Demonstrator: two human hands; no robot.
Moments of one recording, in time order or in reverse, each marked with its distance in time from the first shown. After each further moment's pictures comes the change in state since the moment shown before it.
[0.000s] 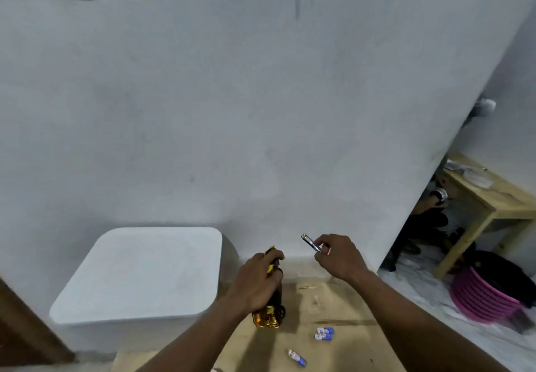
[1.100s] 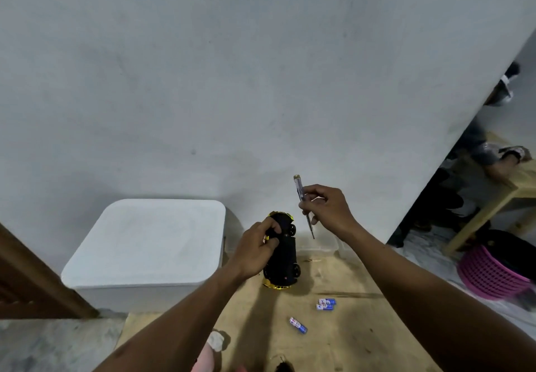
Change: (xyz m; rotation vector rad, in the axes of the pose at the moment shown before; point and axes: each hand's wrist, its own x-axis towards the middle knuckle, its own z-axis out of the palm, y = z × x) left_hand 0.006 -0.005 0.000 -0.242 0.075 -0.026; right_hand 0.016 -0.044 -0.011 0.706 -0.025 -0.132
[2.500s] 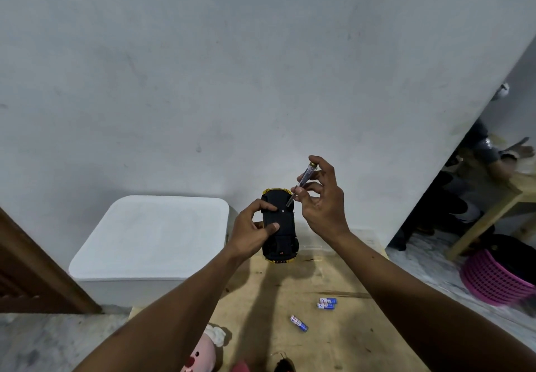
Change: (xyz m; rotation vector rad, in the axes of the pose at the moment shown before) left_hand 0.008 0.011 -0.018 -0.430 0.152 -0.039; right_hand -0.021 -0.028 0.032 0.026 0.218 -0.409
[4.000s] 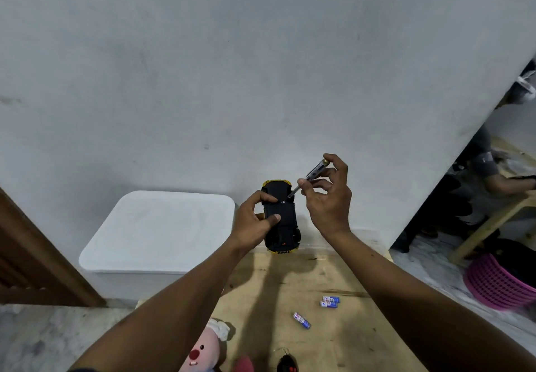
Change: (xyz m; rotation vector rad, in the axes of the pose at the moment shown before) left_hand 0.000 0.011 -0.009 0.009 0.069 0.001; right_hand -0.001 -0.014 0.010 0.044 0.160 -0.032
